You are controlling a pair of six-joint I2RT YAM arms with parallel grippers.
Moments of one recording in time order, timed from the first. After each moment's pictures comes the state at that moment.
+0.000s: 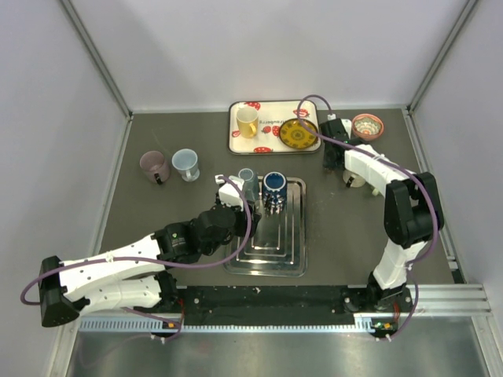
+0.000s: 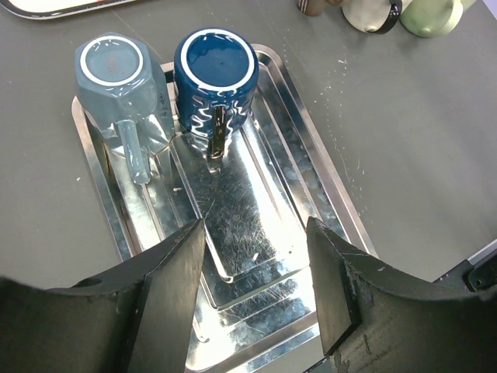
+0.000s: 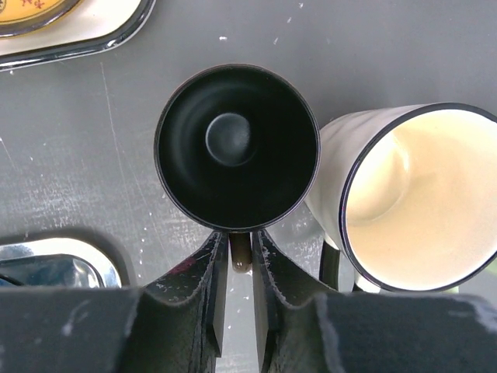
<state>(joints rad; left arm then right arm) -1.15 0.94 0.77 -0.28 -0.52 -0.49 0.33 1.79 1.32 -0.52 0.37 0.36</state>
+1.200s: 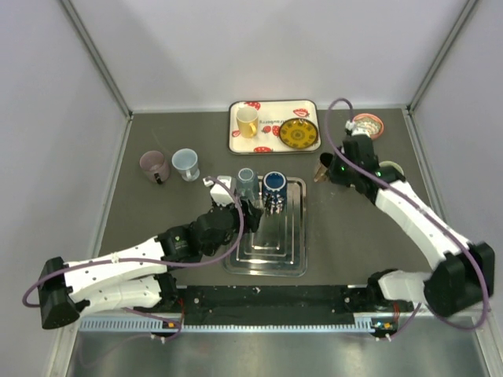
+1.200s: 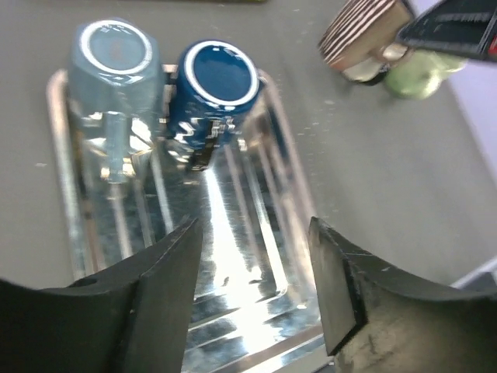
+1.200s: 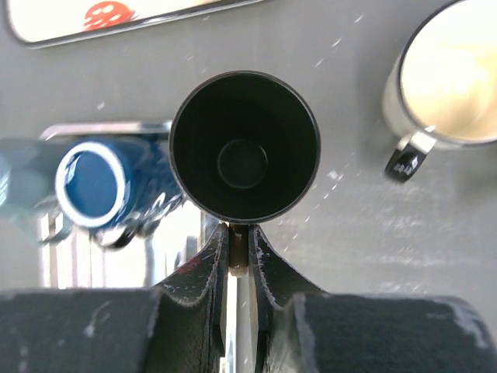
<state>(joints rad) -1.12 0.94 0.70 -0.17 -0.59 -0.67 0.38 1.33 1.09 -0.51 0.17 0.46</state>
